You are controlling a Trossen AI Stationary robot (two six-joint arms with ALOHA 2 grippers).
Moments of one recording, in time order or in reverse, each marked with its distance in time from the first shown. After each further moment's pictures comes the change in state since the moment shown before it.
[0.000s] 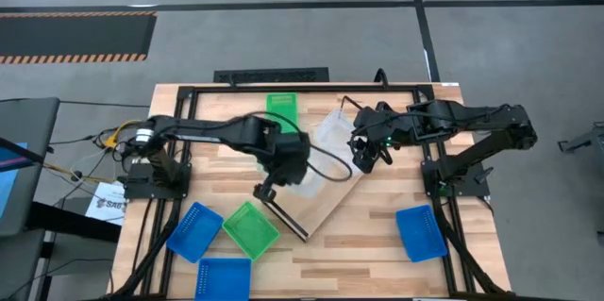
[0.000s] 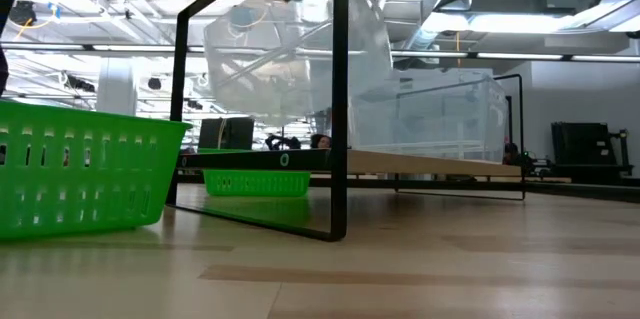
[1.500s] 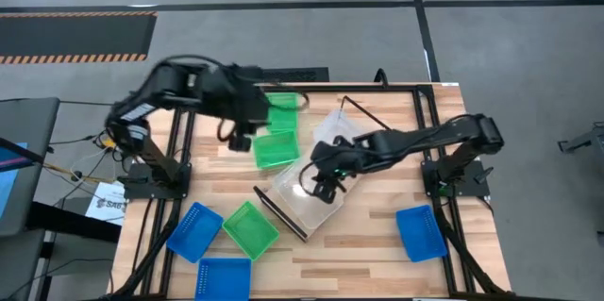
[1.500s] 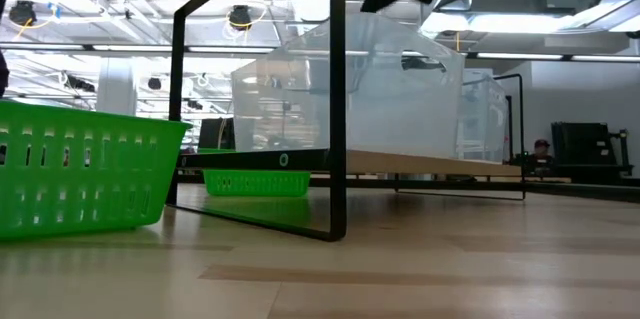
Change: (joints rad) left arm 0.101 -0.144 0.517 -0.292 -0.419 -0.042; right arm 0.068 0.317 0.001 0.253 -0.163 0.090
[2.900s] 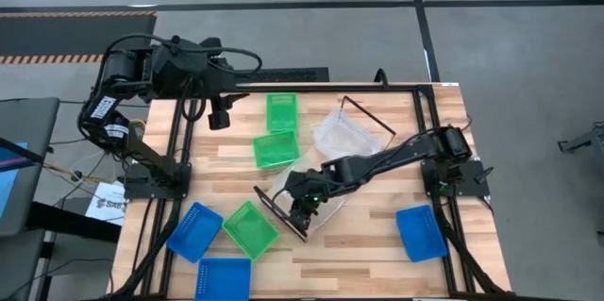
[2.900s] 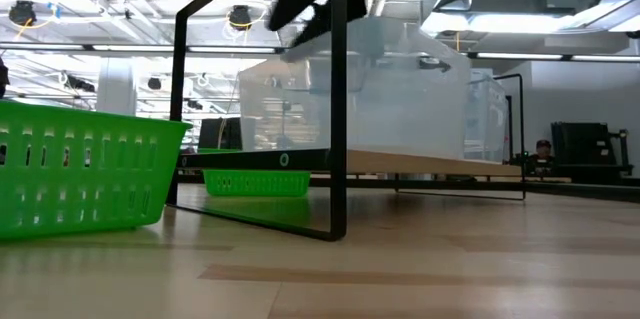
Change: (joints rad) left arm 0.084 -0.149 -0.001 0.038 -0.091 -0.069; right arm 0.045 0.277 0.034 0.280 -0.230 0.115
